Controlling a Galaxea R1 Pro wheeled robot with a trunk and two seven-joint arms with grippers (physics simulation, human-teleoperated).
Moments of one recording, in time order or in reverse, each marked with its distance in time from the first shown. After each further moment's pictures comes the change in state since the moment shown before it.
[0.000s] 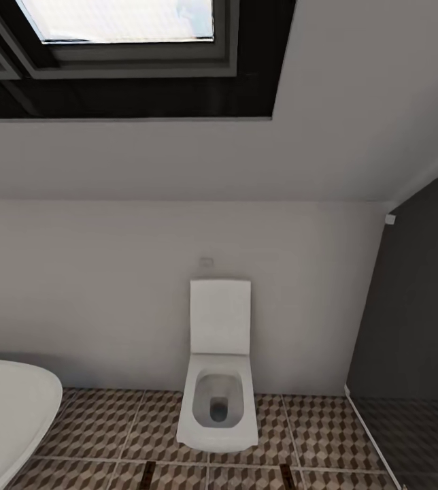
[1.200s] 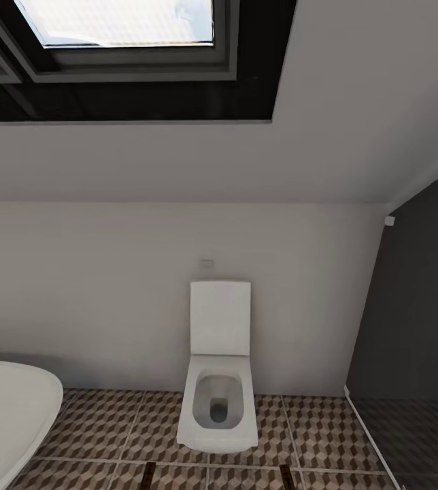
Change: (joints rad) left arm 0.000 0.004 0.008 -0.008 0.009 -0.006 0.012; right arm 0.002 -0.006 0.001 0.000 0.000 -0.003 0.000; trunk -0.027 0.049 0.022
